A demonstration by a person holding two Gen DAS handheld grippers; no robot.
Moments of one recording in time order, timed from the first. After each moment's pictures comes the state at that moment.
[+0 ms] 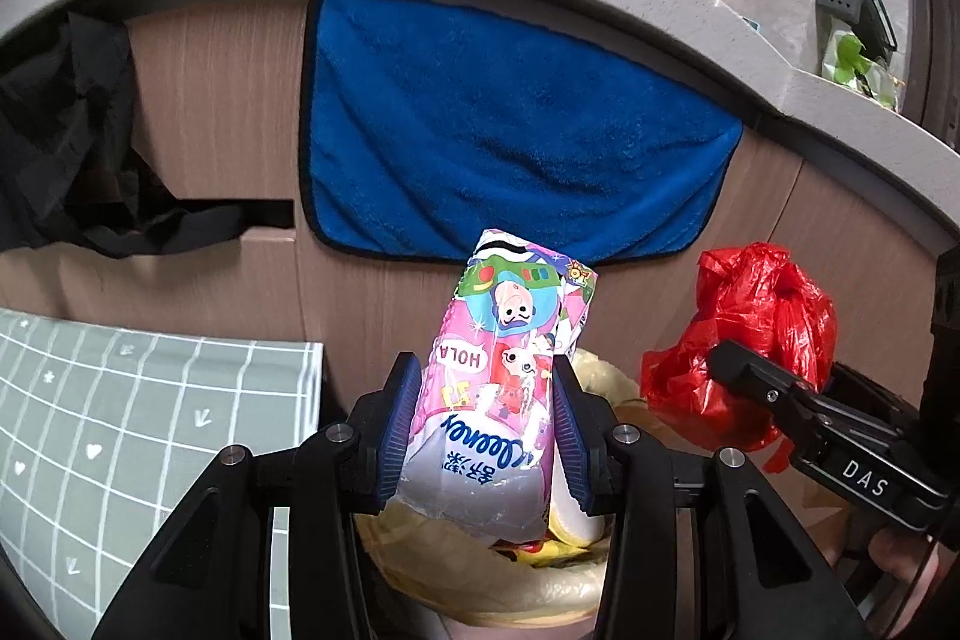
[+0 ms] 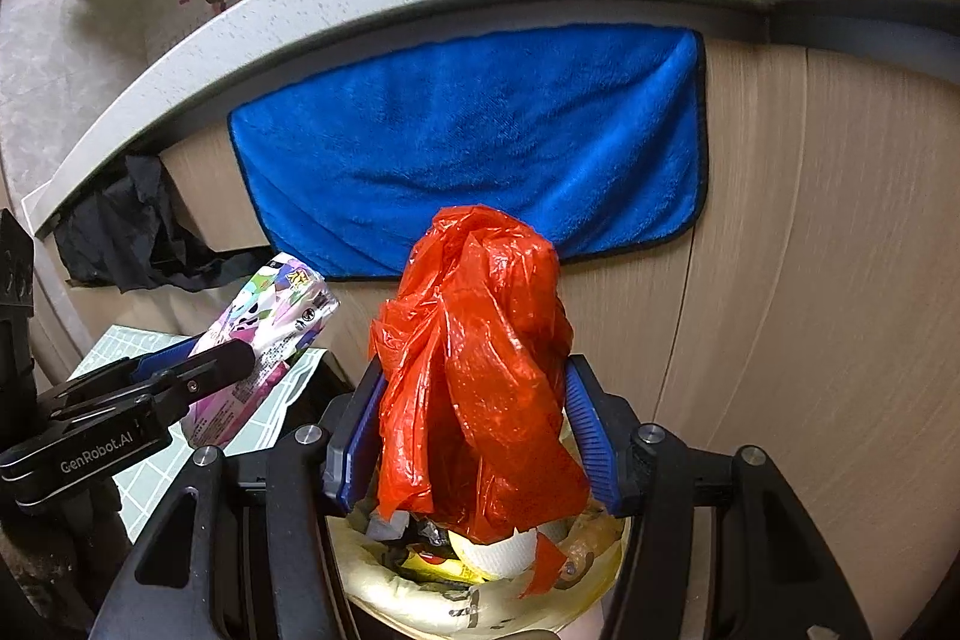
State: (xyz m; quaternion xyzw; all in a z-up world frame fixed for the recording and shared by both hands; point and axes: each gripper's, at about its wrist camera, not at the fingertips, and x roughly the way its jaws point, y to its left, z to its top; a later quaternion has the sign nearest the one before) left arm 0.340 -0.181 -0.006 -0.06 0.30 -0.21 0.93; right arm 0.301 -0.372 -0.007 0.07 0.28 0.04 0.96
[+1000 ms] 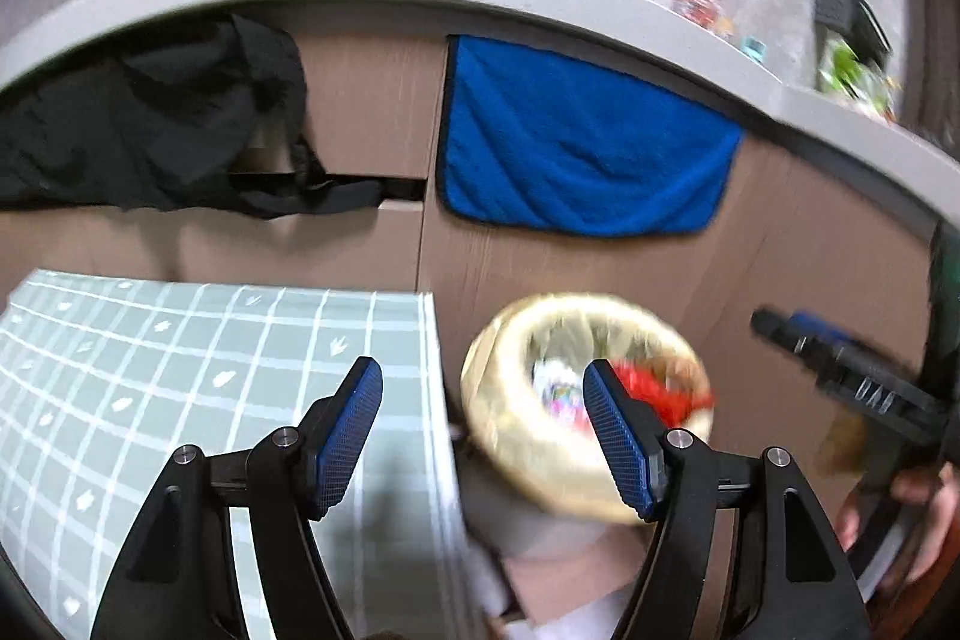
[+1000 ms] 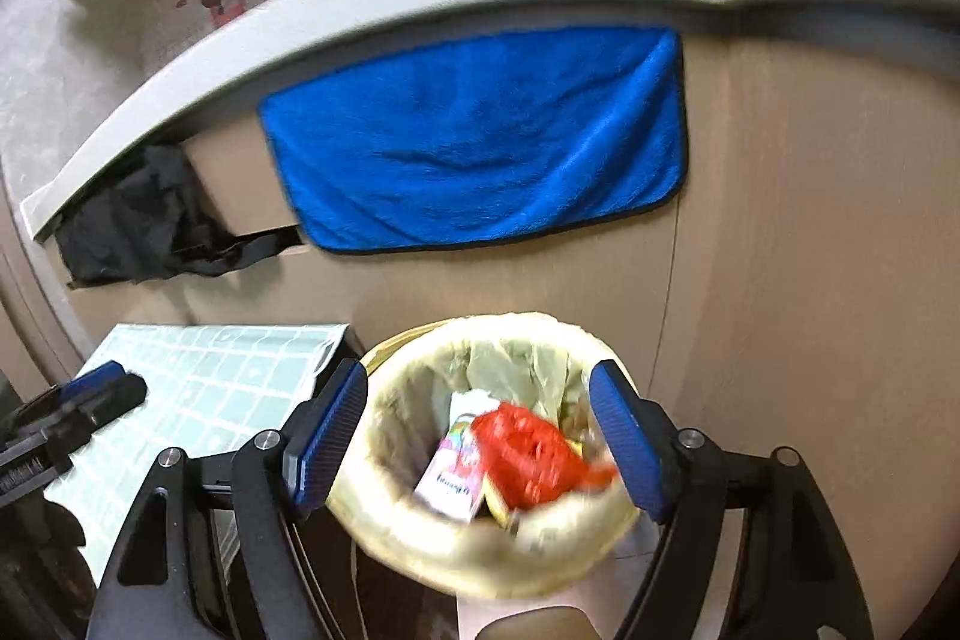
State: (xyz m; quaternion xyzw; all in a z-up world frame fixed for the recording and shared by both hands) left arm 0.238 -0.087 0.000 -0.04 0.28 -0.17 0.94; right arm 0.236 -0.339 -0.005 0.07 0.27 0.02 0.96
